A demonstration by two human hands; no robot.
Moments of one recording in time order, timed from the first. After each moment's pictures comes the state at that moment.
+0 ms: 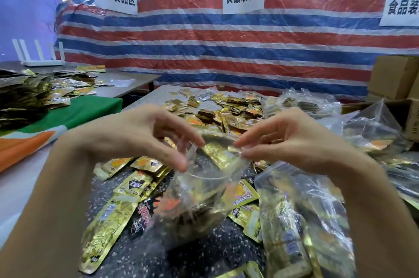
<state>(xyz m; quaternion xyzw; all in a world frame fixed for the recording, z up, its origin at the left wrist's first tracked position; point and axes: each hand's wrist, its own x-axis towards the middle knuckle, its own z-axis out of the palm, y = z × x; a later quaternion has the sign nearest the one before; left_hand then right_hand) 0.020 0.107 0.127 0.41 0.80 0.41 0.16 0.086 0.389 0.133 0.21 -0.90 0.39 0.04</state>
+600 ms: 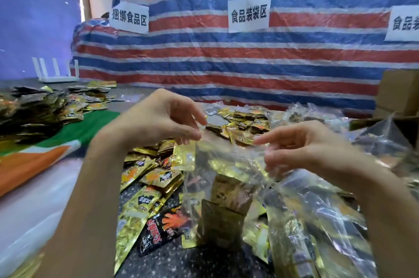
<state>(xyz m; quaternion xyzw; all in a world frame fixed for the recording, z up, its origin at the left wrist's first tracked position) 0.009 0.116 0.150 0.37 0.82 0.44 -0.04 0.089 0.399 0.142 0.14 -0.84 0.53 0.01</state>
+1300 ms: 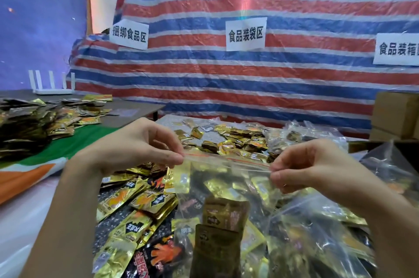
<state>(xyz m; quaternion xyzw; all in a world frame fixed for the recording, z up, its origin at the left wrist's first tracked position) -0.018 0.092 0.137 0.35 0.81 0.46 0.04 0.080 0.406 0.144 0.07 -0.87 0.48 0.07</state>
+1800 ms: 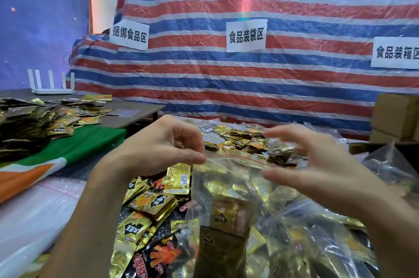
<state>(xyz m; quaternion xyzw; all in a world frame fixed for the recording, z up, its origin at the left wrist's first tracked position) -0.004 0.126 0.141 0.40 0.82 0.40 -0.07 0.089 0.387 0.150 0.09 -0.95 0.25 0.18</state>
